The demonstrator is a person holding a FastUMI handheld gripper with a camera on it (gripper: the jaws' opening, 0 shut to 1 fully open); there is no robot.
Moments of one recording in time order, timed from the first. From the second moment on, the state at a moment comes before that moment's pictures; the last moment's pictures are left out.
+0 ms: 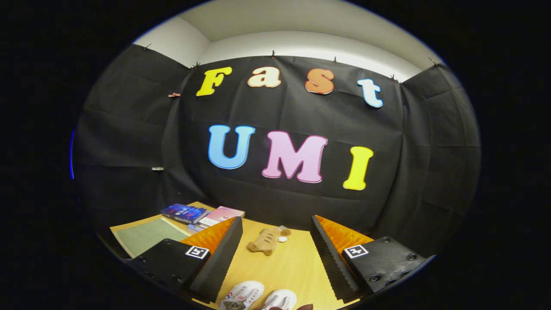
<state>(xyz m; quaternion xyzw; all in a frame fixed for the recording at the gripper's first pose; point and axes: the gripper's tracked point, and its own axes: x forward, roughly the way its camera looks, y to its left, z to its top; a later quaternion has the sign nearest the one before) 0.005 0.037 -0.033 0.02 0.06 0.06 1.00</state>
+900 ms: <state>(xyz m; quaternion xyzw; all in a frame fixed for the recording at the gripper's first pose) -0.043 0.257 -0.212 0.46 0.42 0.43 0.65</state>
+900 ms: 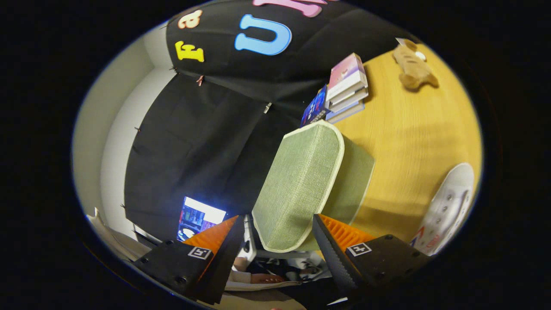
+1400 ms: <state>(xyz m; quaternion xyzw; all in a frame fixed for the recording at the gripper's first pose) -0.018 0.294 -0.249 0.58 0.42 0.45 0.53</state>
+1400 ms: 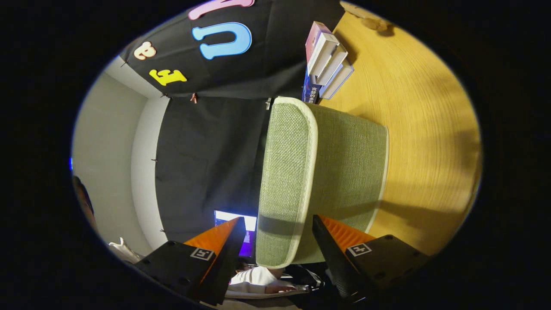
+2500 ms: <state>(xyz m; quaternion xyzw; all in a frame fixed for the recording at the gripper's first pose) 0.011 0.347 -0.071 0.49 0.32 0.42 0.69</state>
